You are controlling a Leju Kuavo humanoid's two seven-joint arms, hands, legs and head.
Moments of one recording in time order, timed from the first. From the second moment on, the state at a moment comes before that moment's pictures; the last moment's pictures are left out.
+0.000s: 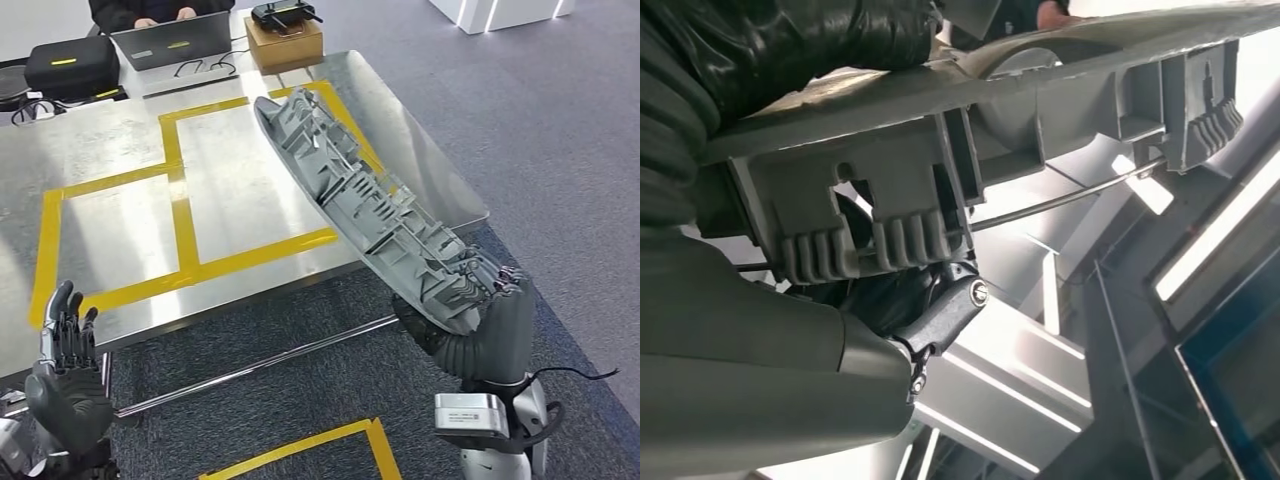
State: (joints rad) left arm 0.40 -0.34 -0.04 -2.08 -0.33 0.08 -0.32; right arm 0.07 0.28 0.23 -2.10 0.68 -0.19 -0.41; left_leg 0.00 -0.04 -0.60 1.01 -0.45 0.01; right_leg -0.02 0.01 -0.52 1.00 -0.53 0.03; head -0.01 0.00
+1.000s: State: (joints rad) left arm 0.36 -0.33 -0.08 -2.08 -0.38 0.05 -0.33; right arm -0.15 0.28 0.34 -1.91 0.97 -0.24 -0.28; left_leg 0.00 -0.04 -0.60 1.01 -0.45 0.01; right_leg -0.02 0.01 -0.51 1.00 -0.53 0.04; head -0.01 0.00
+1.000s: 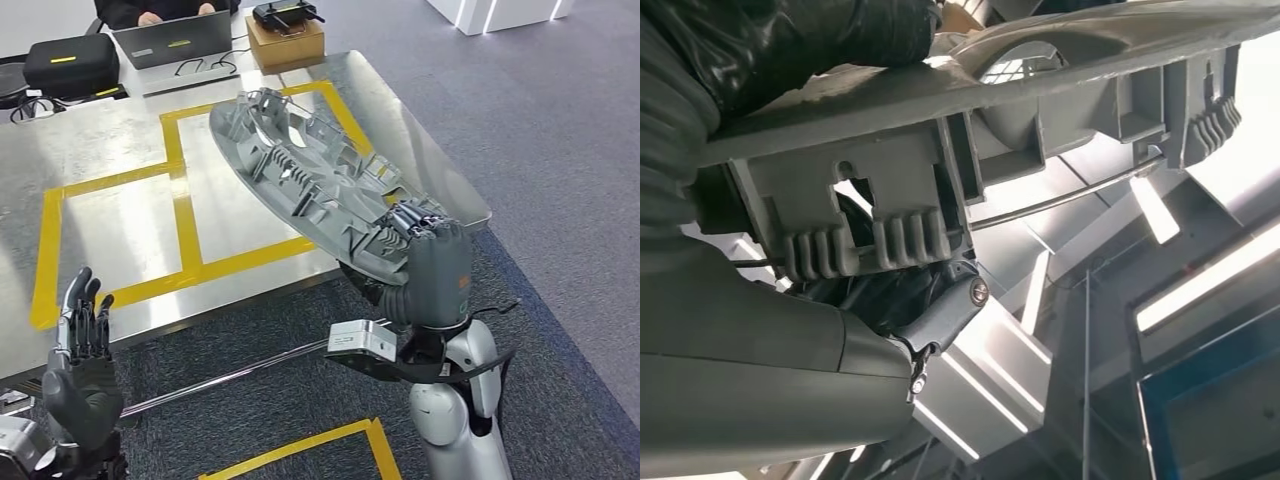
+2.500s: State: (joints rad) left arm 0.36 -0.32 -0.09 -2.08 -0.37 0.04 -0.32; right arm -0.16 0.29 0.34 -1.92 0.98 -0.24 -0.28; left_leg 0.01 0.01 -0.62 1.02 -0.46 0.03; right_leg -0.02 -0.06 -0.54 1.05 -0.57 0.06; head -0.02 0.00
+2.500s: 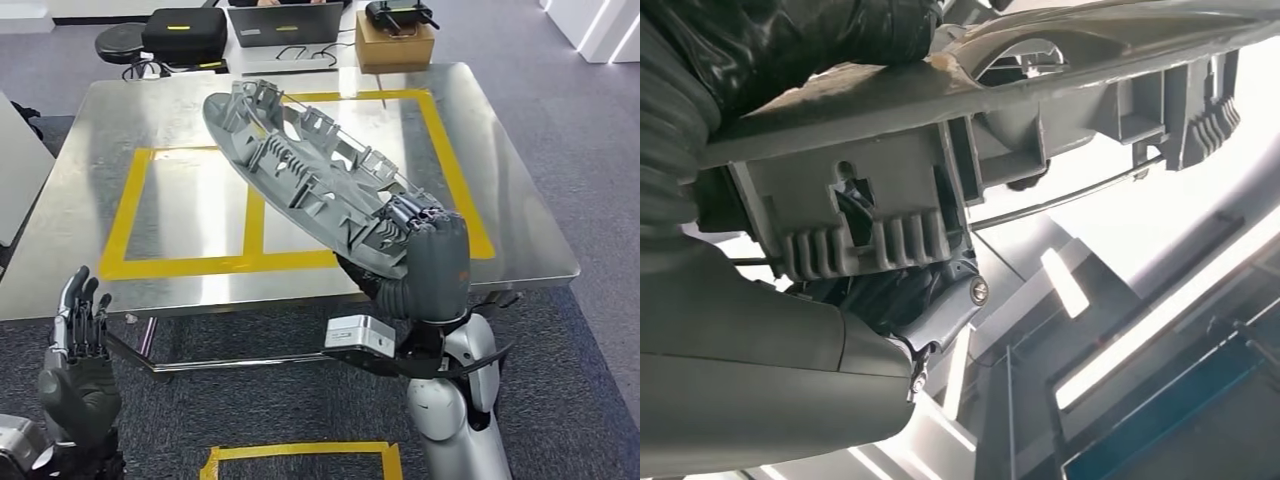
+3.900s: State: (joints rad) left arm 0.35 -0.32 -0.09 -2.08 -0.34 0.01 -0.33; right arm -0.16 0.29 0.34 -1.92 0.95 -0.24 -0.28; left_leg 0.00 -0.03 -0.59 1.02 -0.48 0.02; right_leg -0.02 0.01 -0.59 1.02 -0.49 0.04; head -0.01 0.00
